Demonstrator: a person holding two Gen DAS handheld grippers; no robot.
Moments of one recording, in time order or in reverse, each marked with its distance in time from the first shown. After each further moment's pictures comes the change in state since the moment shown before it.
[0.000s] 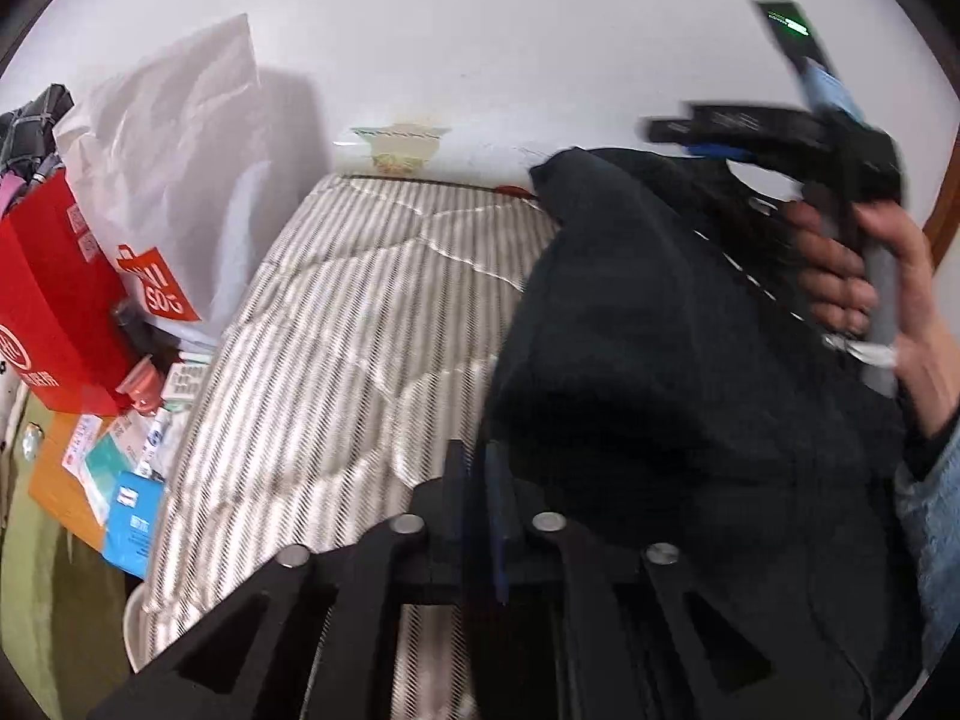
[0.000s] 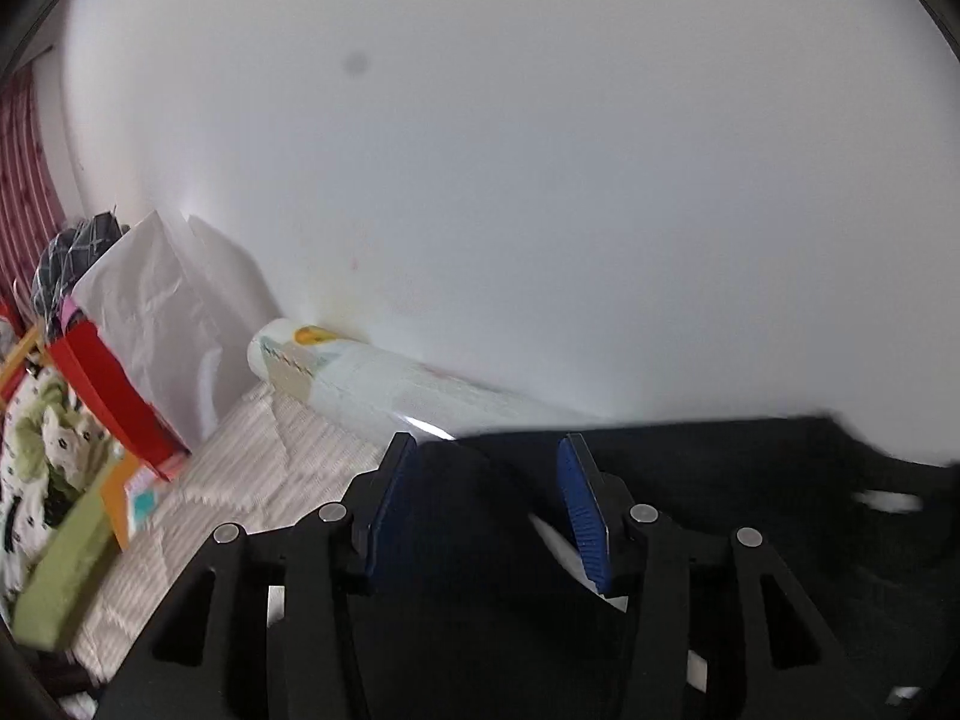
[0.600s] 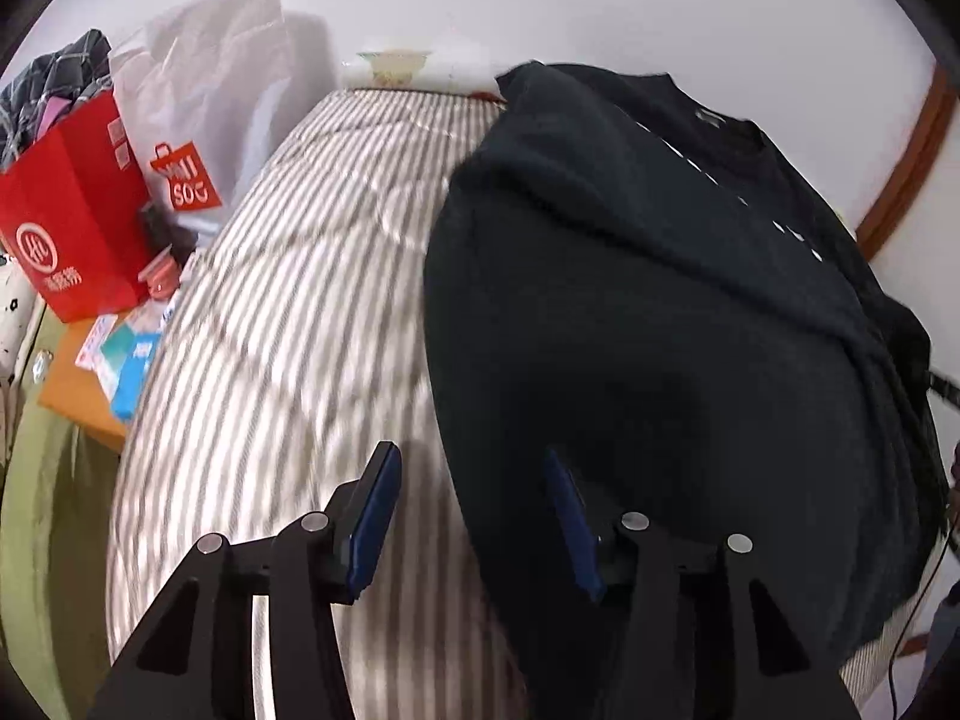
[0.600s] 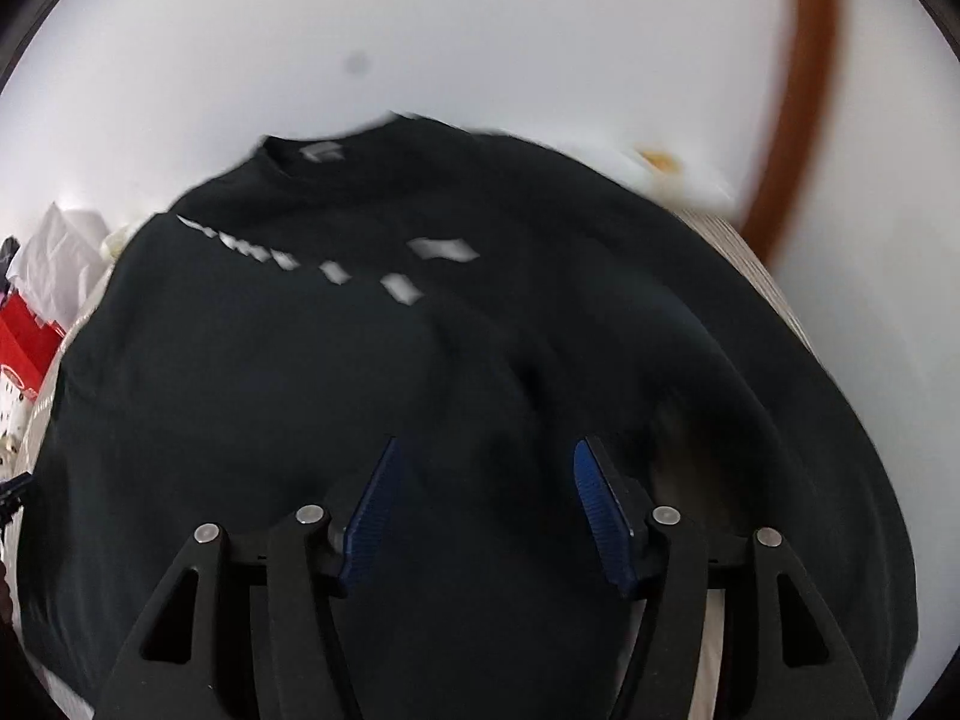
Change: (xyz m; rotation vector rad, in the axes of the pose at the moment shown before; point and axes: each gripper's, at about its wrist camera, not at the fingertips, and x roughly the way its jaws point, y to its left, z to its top) left arm -0.057 -0.015 -0.099 0.008 0.111 -0.010; right arm -0.282 -0.188 -0.291 0.356 0.141 -0.368
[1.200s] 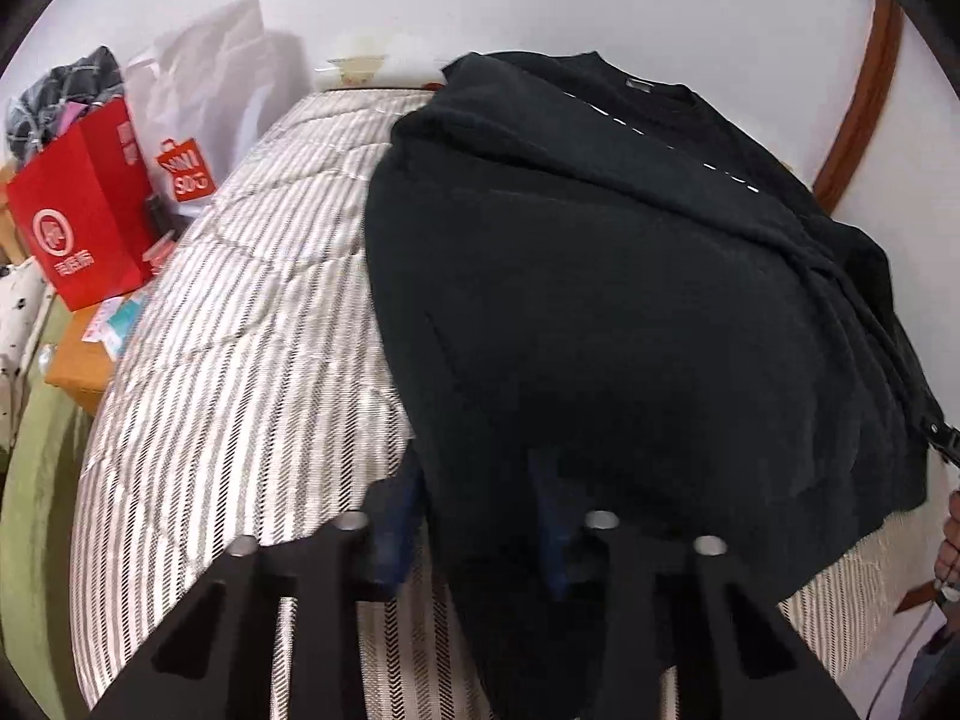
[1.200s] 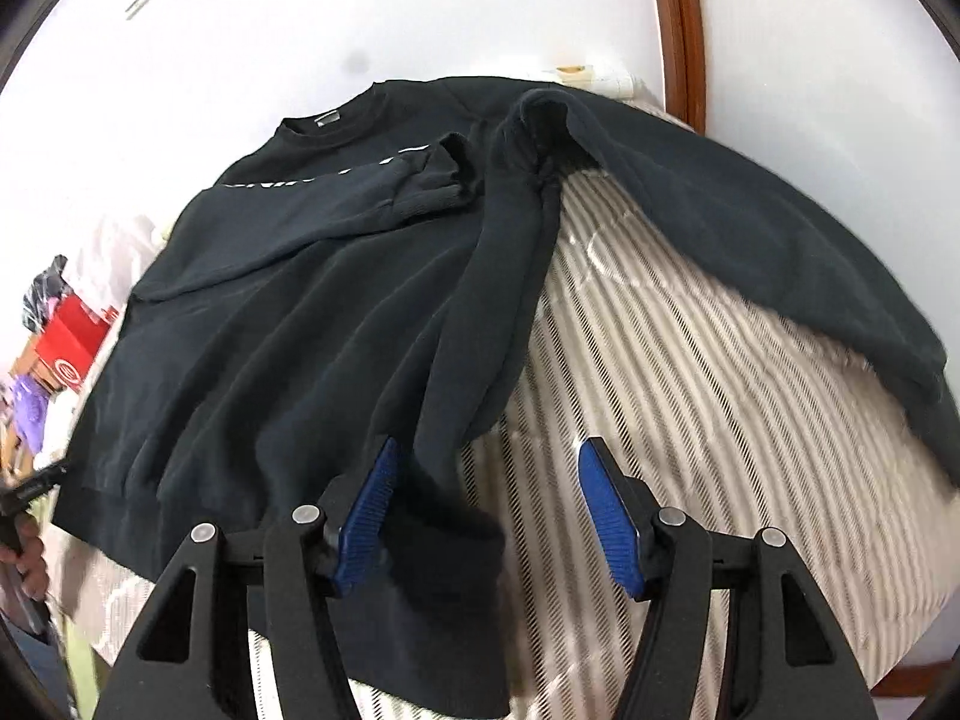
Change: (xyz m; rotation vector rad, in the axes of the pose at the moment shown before) left arm -0.037 -0.031 -0.072 0.053 -0.046 0.006; right arm -0.075 -0.039 -0.155 0.158 -0.005 0.130
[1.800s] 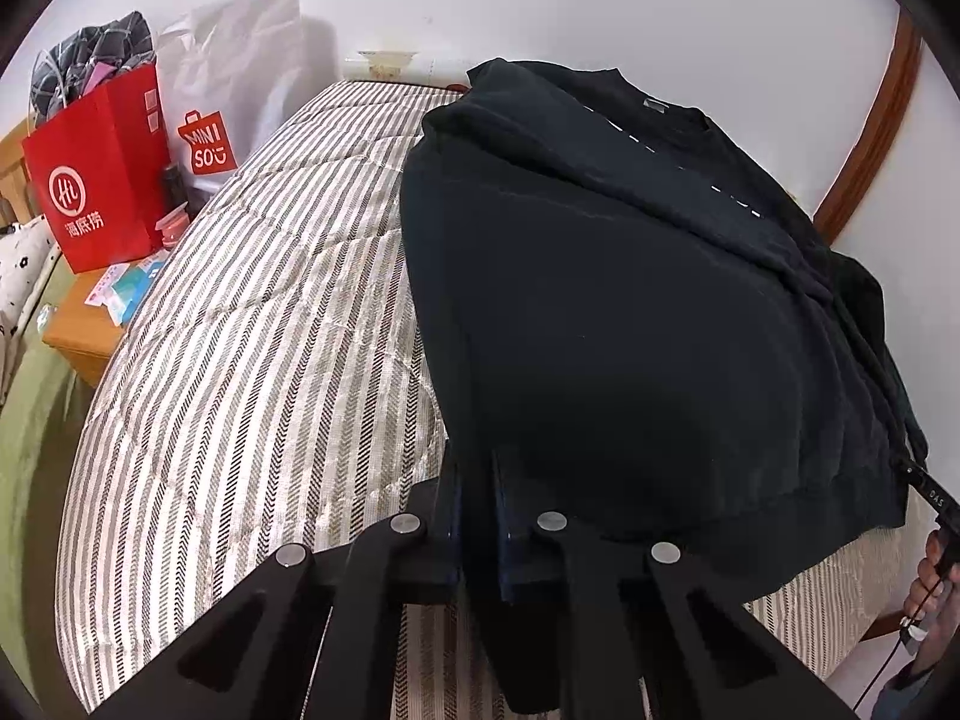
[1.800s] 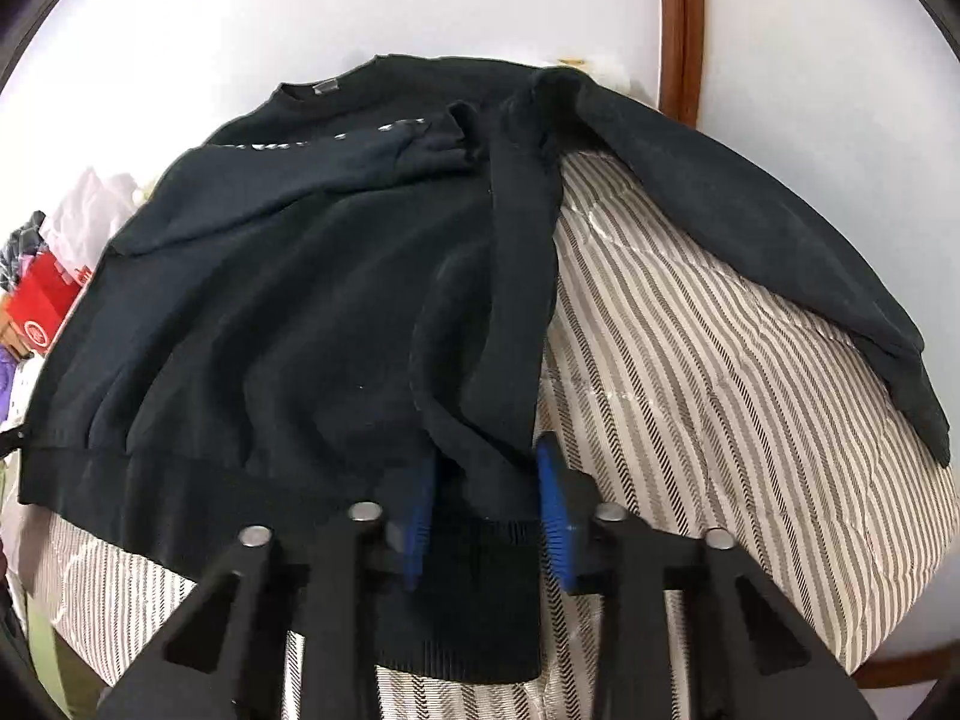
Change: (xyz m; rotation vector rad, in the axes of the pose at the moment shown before) left arm -0.016 0.015 -0.017 -0.085 -0.006 -0.045; right arm 0.000 0.018 -0.023 -0.071 -0.019 -0.083
